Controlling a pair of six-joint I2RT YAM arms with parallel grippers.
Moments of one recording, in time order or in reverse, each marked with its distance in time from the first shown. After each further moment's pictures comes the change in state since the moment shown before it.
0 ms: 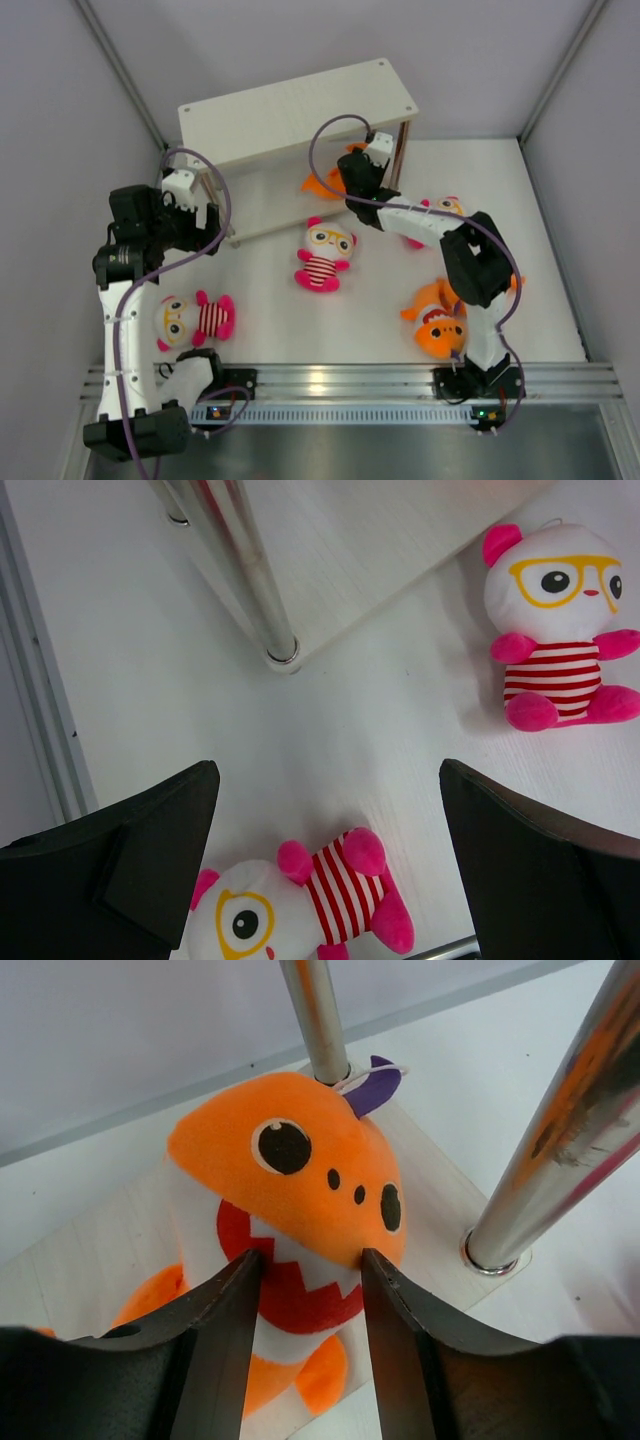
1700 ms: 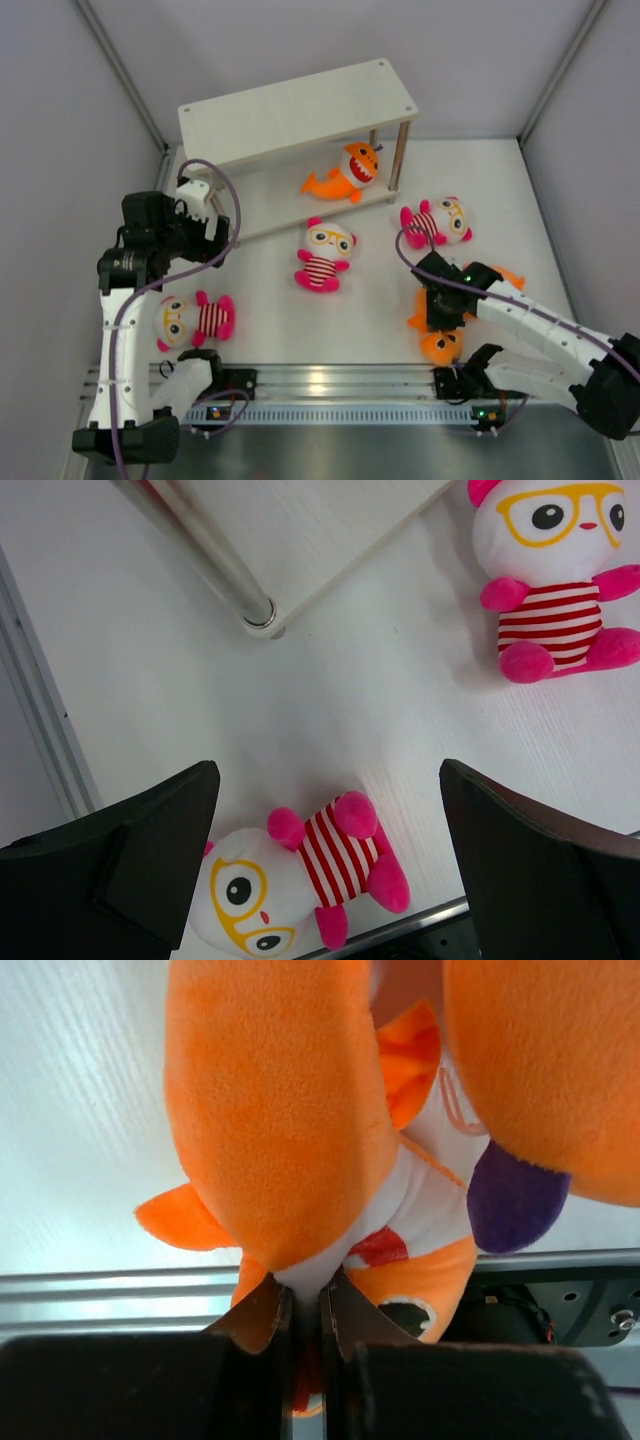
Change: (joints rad) left arm -0.110 -0.029 0.000 -0.091 -0.093 0.022; right arm 0.060 -0.973 -0.777 -1.200 -0.648 0.261
